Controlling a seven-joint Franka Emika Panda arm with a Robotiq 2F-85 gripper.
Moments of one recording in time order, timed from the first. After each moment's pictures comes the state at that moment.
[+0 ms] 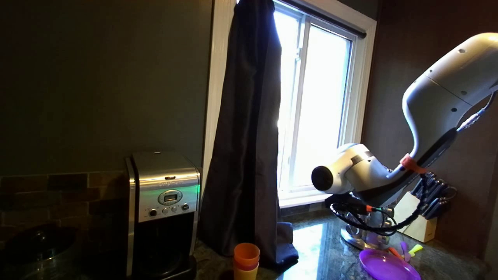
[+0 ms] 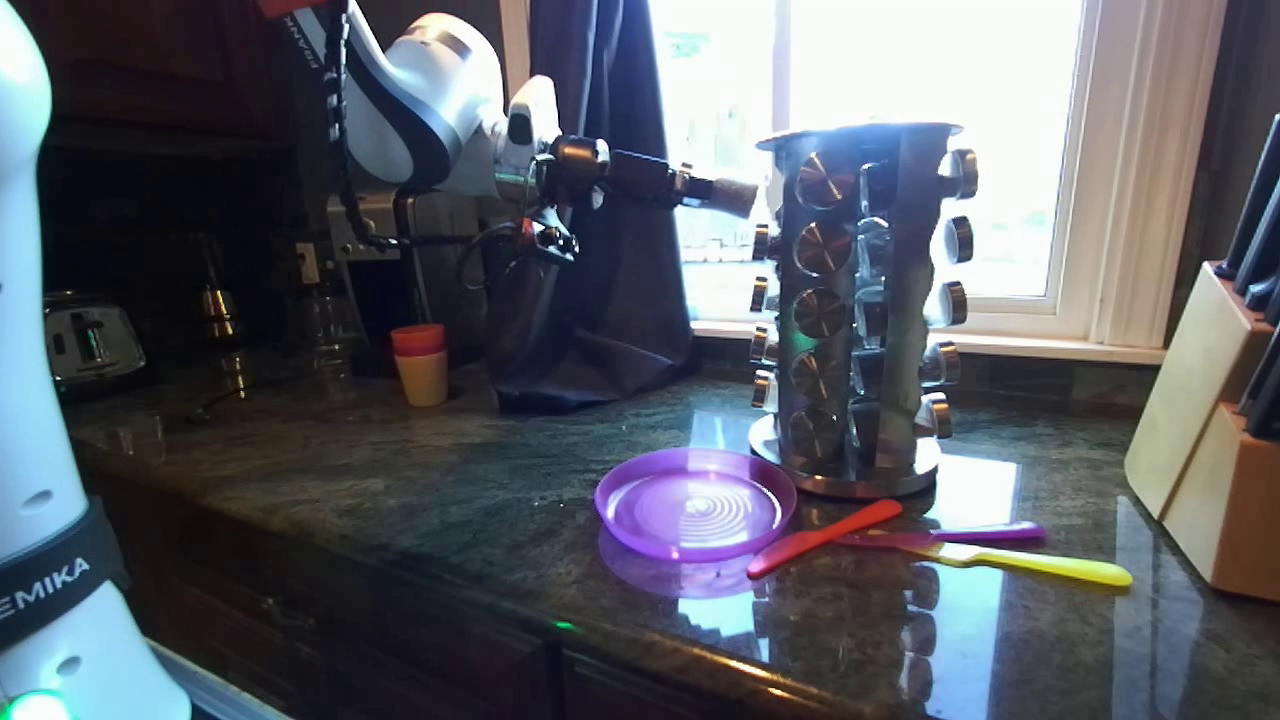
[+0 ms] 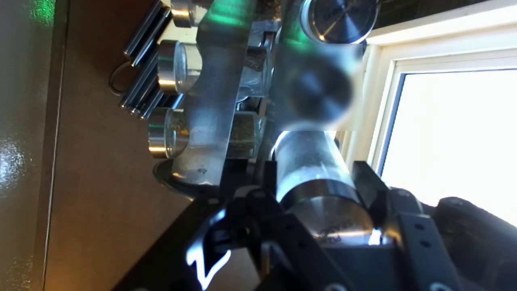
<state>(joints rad) 0.03 -0.07 0.04 -2.47 -1.61 1.86 2.24</state>
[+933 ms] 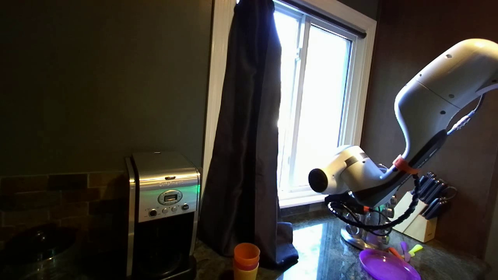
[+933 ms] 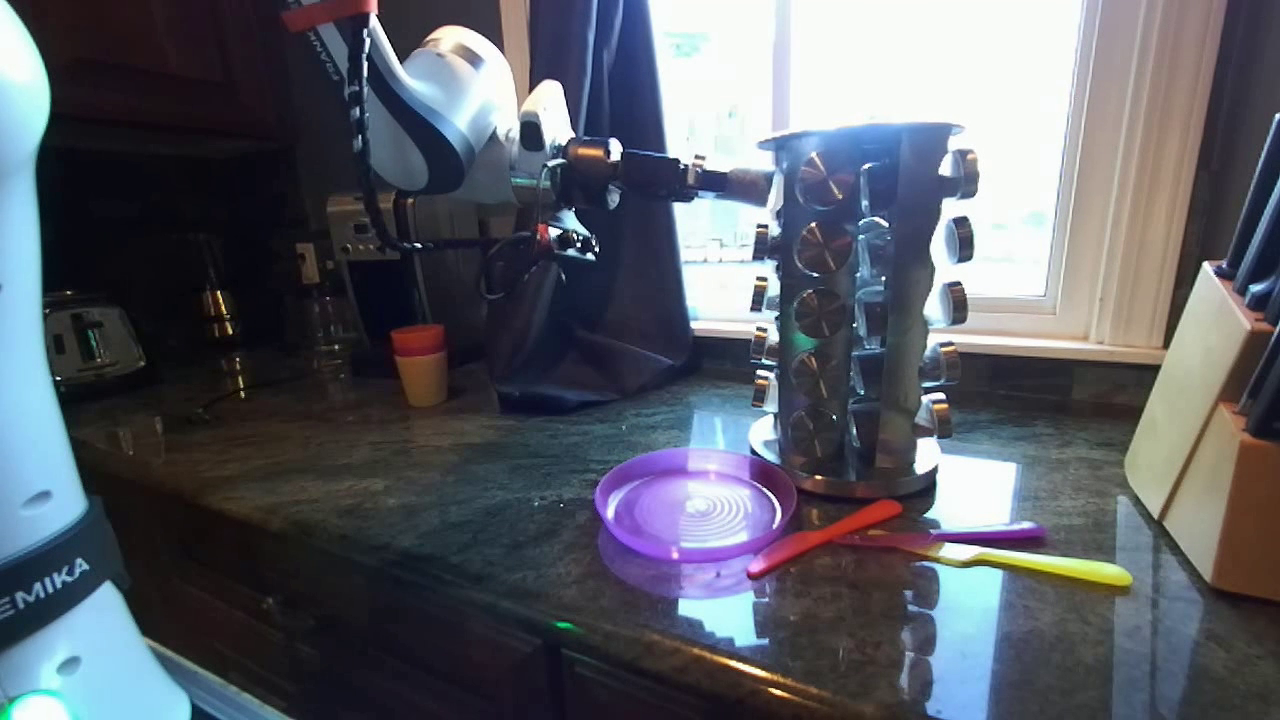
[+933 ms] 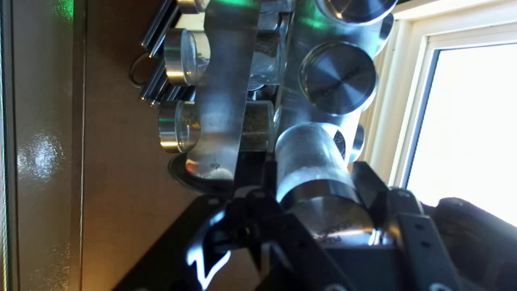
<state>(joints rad) 0.03 -0.01 0.03 -2.43 -1.61 1.78 2.30</state>
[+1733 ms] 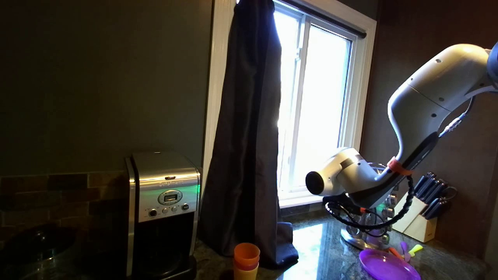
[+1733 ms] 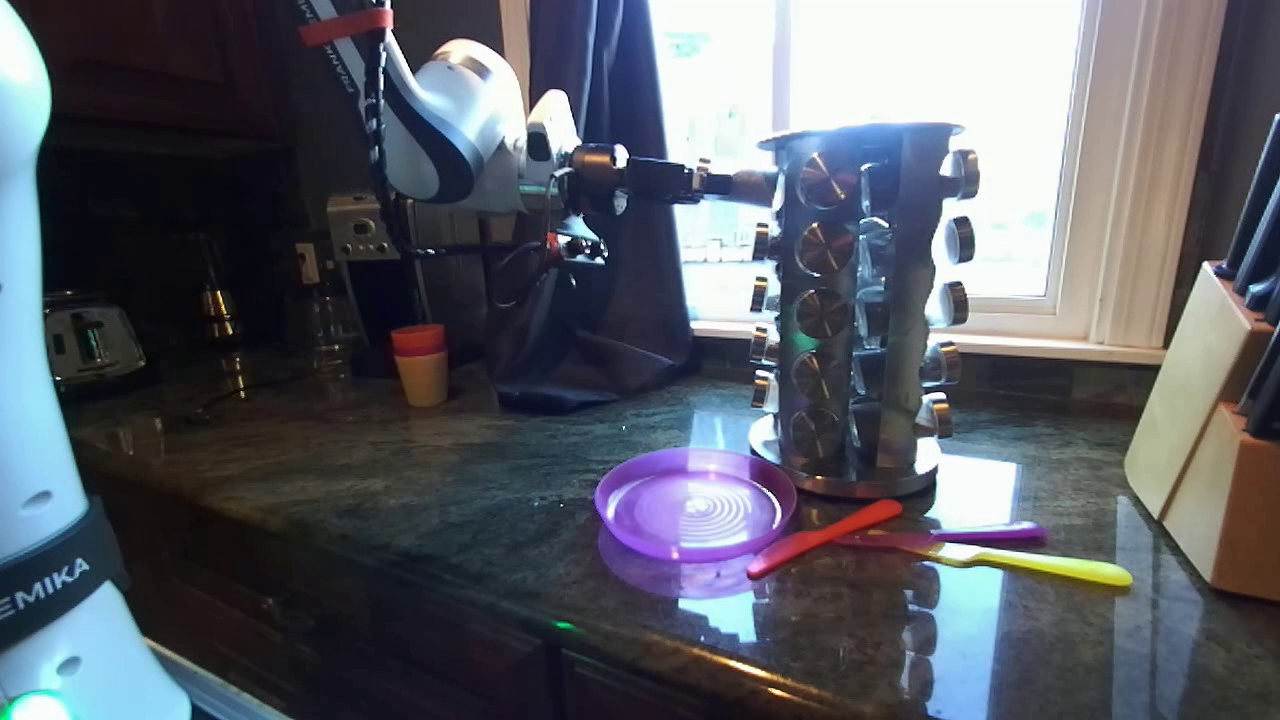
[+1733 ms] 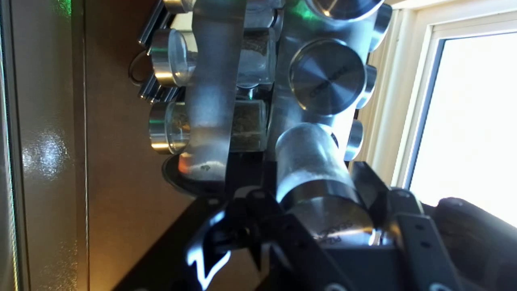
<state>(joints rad) 0.03 0.03 0.03 -2.39 -1.62 1.74 2.34</state>
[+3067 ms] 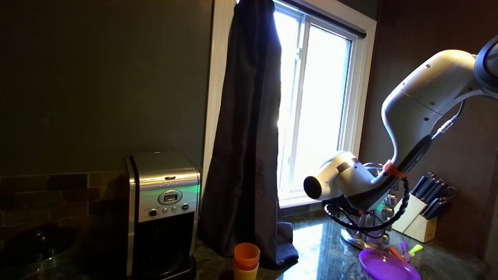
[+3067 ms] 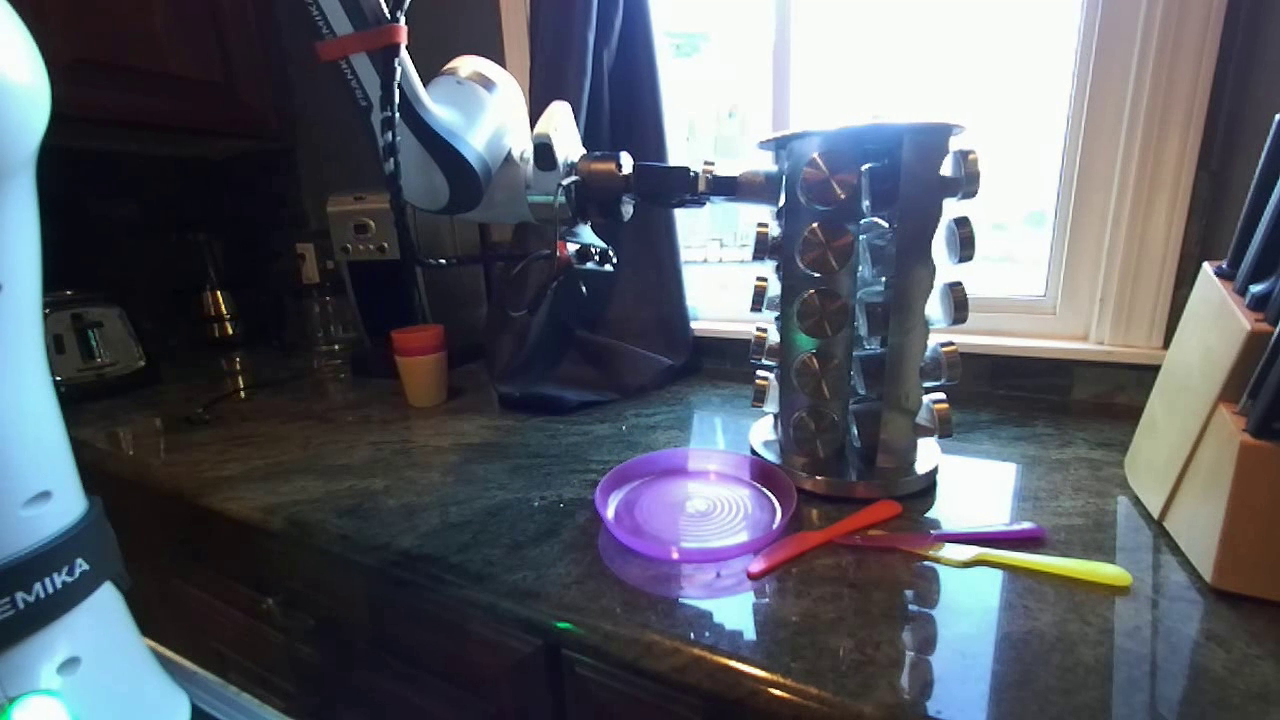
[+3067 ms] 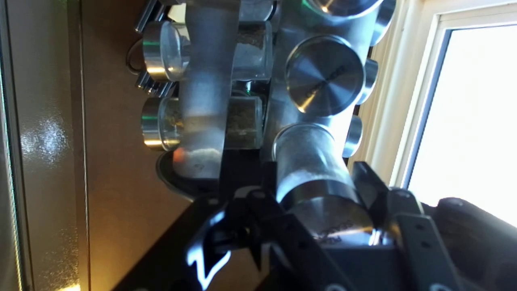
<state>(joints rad) 0.03 0.08 0.04 -2.37 -1.65 1.70 2.36</state>
